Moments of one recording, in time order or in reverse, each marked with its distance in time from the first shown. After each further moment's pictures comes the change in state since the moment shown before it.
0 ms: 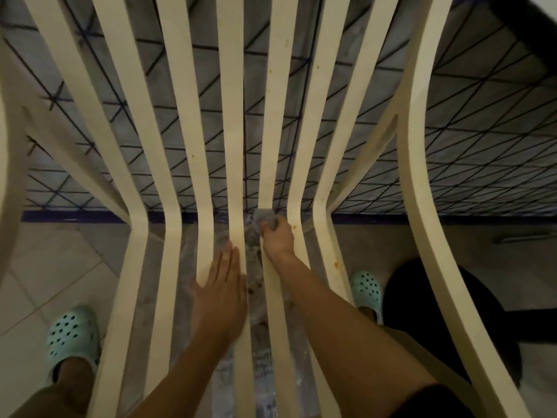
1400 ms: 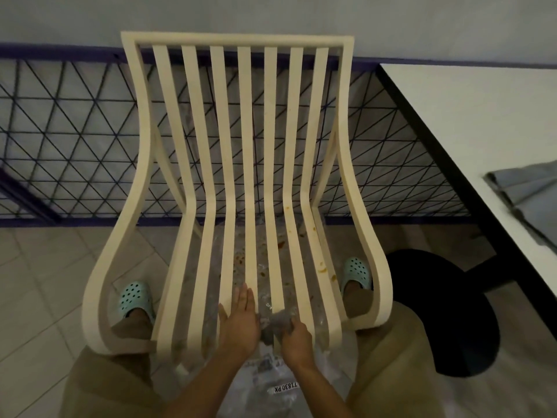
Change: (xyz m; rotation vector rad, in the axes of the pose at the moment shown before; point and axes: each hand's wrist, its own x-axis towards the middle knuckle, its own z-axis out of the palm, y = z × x) left_hand -0.218 0.022 0.004 0.094 -0.238 -0.031; right_hand -0.322 0.158 -0.074 -0.150 -0.086 0.050
